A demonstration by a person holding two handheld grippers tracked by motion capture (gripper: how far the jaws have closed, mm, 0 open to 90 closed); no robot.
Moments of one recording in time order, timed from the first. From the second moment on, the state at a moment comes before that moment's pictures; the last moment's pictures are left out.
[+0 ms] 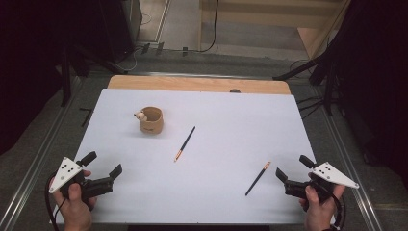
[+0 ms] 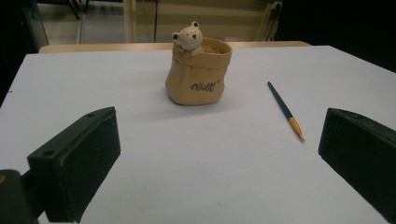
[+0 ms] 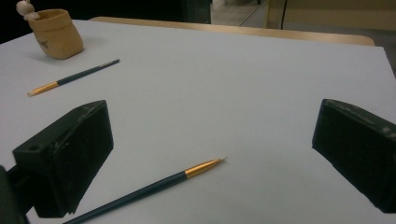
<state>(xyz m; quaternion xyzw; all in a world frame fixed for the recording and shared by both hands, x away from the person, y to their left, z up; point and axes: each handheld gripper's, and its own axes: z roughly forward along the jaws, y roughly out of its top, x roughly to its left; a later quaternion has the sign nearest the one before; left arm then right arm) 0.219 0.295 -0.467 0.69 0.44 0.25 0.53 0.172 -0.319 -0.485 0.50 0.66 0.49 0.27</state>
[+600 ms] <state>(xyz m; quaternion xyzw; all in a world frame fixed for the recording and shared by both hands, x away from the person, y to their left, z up) 0.219 0.294 -0.467 0.69 0.43 0.25 0.53 0.182 -0.308 -0.462 0.47 0.71 0.47 0.25</state>
